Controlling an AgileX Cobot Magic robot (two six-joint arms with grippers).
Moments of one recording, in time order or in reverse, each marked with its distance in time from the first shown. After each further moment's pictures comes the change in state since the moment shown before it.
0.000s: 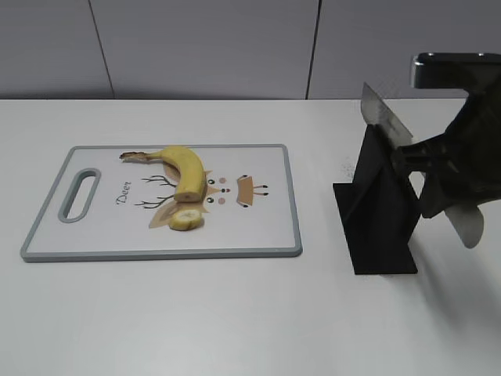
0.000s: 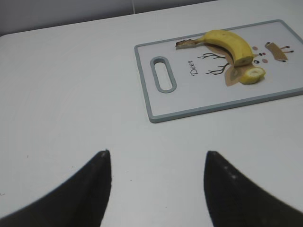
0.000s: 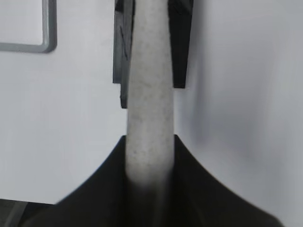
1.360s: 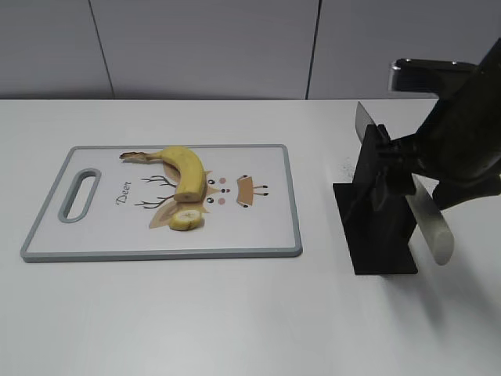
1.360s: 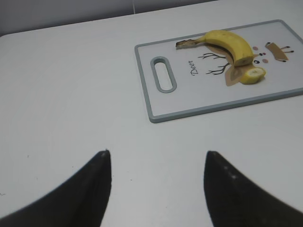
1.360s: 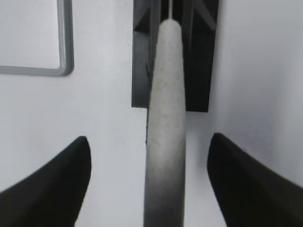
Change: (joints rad) left arm 0.000 0.000 0.000 0.000 0.000 -0.001; right arm -0.001 0.082 0.000 0.058 -0.102 -0.003
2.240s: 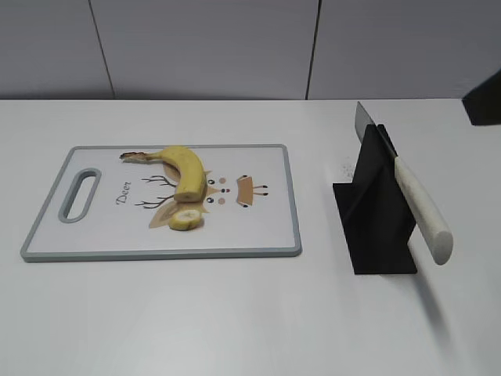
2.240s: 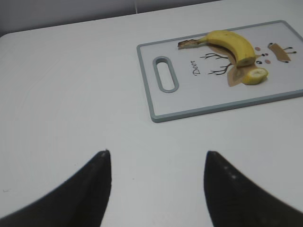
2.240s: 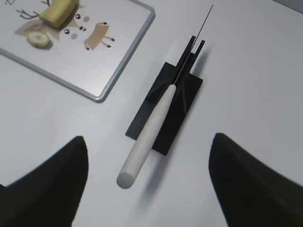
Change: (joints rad) left arm 0.001 0.000 0.000 0.000 0.000 0.000; right arm 0.000 -0.499 -0.046 0.004 0.076 -0.460
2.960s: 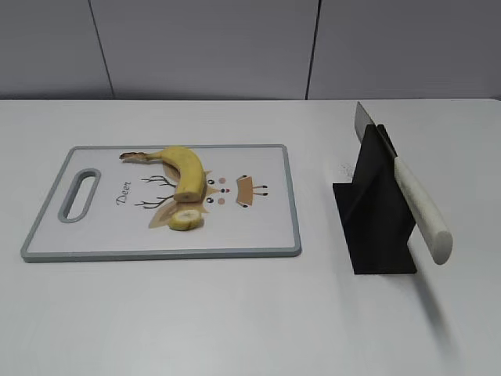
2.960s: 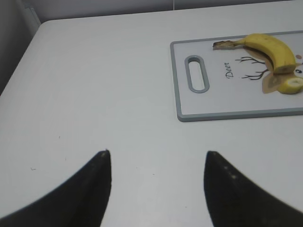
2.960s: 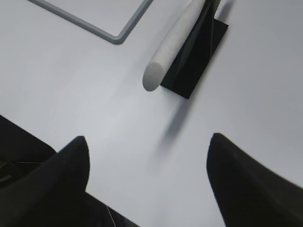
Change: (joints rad) left arm 0.161 0.000 0.000 0.000 0.000 0.000; right arm 0.000 -0.507 0.491 0.061 -0.035 -0.056
